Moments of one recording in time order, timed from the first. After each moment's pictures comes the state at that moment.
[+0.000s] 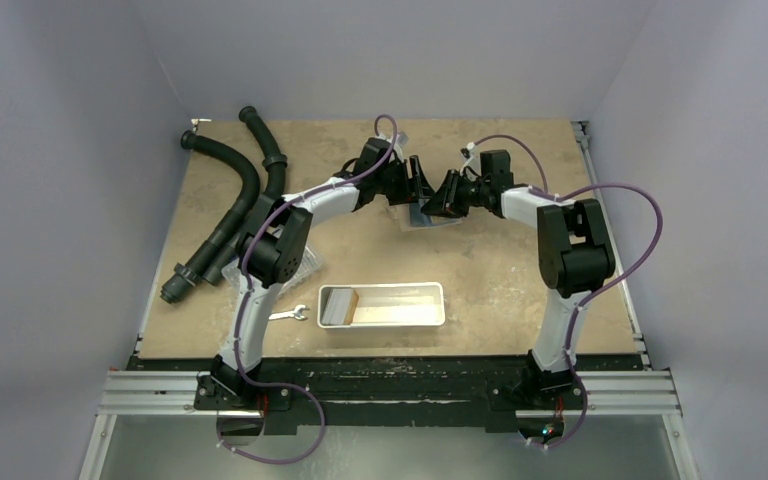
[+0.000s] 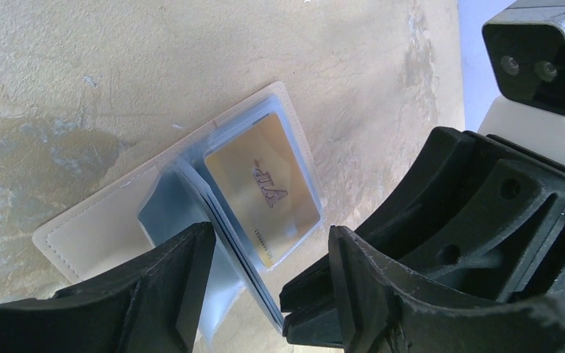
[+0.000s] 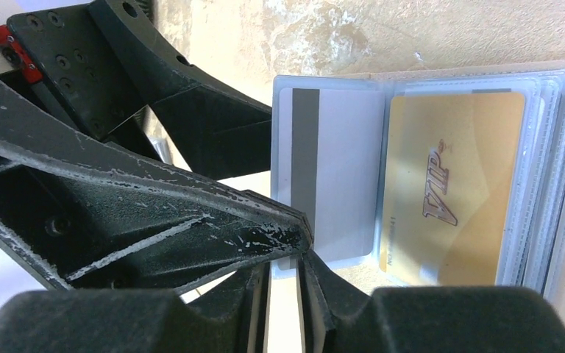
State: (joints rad) left arm -0.55 2.28 1.70 0.00 0.38 -0.71; right arm 0.19 1.98 1.22 -0.01 -0.72 0.57
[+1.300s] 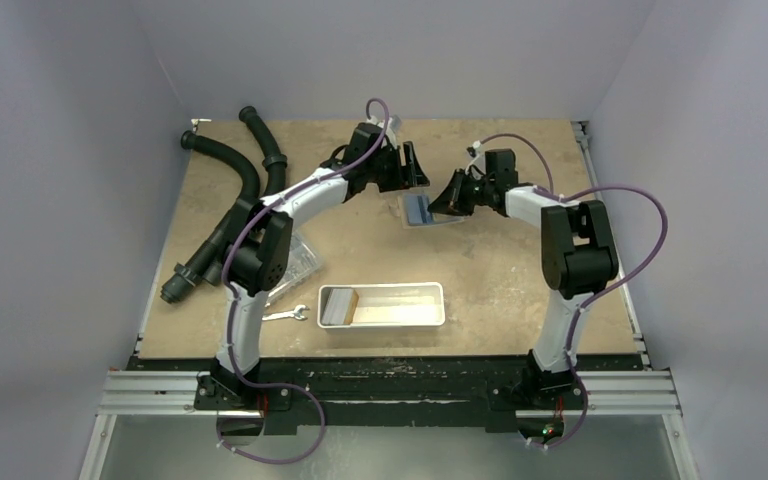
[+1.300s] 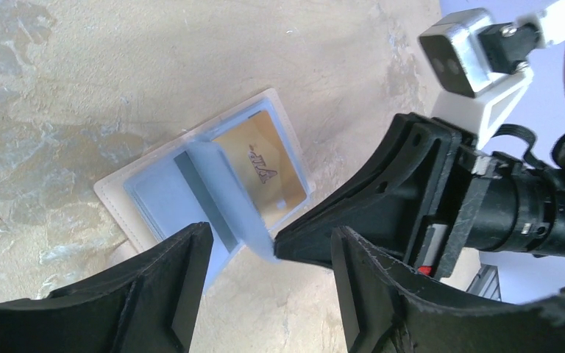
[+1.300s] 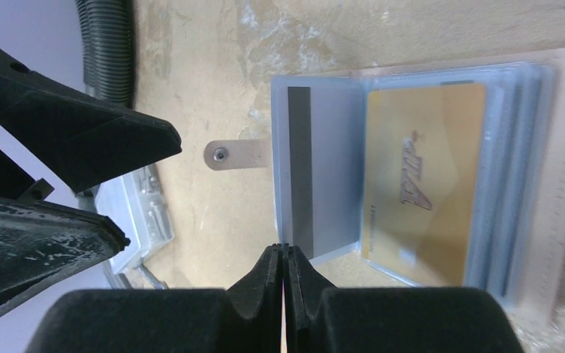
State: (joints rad) left arm -0.53 2.14 1.70 -0.12 0.33 -0.62; right arm 0.16 1.97 1.22 -0.03 -0.68 0.56
